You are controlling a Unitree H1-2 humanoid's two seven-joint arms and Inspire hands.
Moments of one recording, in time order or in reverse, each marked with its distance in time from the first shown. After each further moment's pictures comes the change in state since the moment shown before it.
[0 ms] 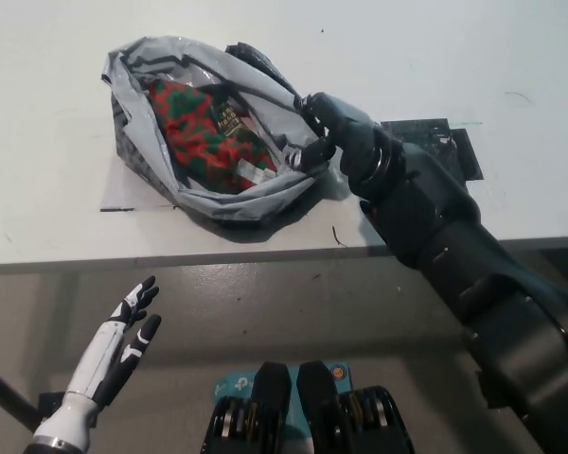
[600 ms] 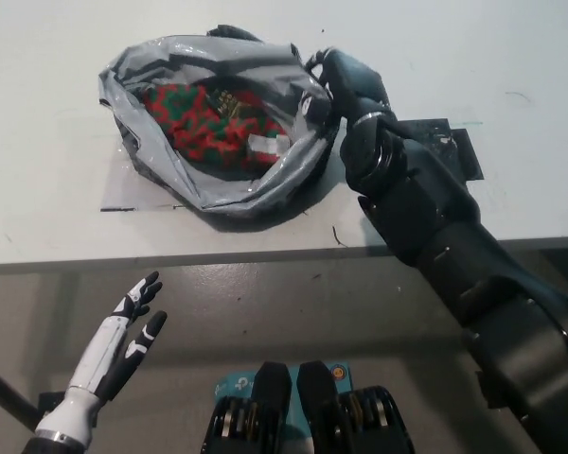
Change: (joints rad) left_arm -0.019 0.000 -0.003 0.004 0.000 0.000 -0.007; right_arm 0.007 0.002 -0.064 -0.084 -0.013 -0.047 -0.215
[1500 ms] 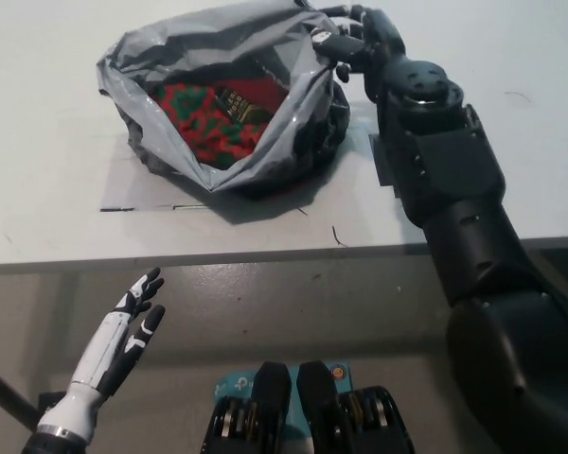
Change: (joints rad) left_arm -0.010 -0.002 -0.001 0.014 -0.002 0.000 -0.001; right_arm -0.027 0.056 -0.607 -0.141 0.407 0.181 0.102
